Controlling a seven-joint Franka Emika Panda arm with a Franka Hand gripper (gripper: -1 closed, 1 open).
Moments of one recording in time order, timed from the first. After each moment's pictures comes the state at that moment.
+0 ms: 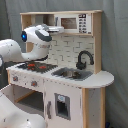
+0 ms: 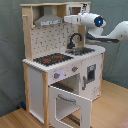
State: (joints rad) arm -1.22 -0.81 1.16 -1.93 -0.40 3.20 -1.28
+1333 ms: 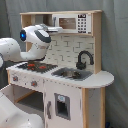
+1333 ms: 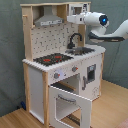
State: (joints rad) arm -1.09 -0.75 1.10 -1.99 -0.40 3.22 -1.35
